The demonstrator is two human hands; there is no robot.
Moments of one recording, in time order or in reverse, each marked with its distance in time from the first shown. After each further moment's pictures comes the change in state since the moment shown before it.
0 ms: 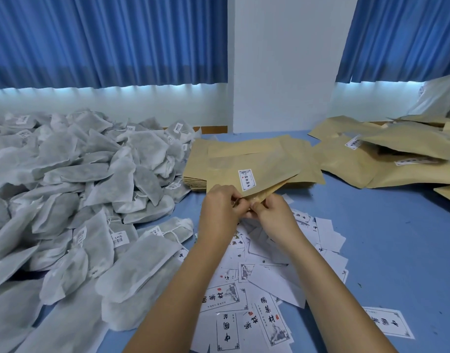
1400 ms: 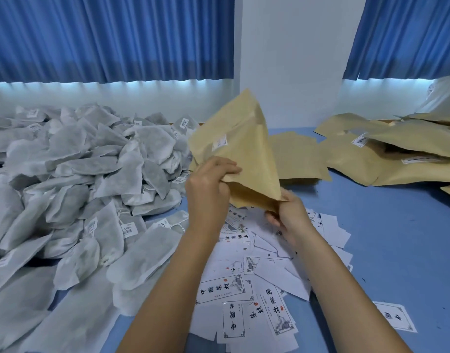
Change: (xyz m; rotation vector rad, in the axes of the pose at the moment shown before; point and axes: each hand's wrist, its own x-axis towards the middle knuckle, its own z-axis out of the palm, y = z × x) left_hand 0.003 0.016 -0.046 -0.117 0.319 0.320; right_hand 0.006 0.013 -0.008 0.395 0.107 0.201
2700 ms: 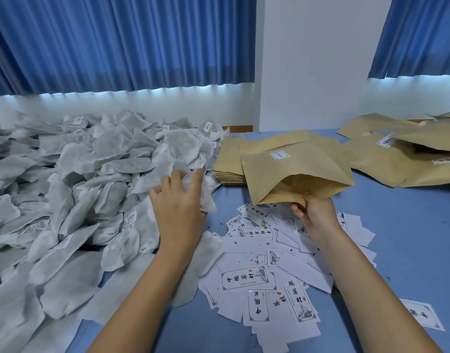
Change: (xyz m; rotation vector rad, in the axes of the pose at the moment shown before) left_hand -0.029 -0.034 -0.081 0.960 -0.021 0.071; right_hand -0.010 -0.013 0.001 0.293 0.146 0.053
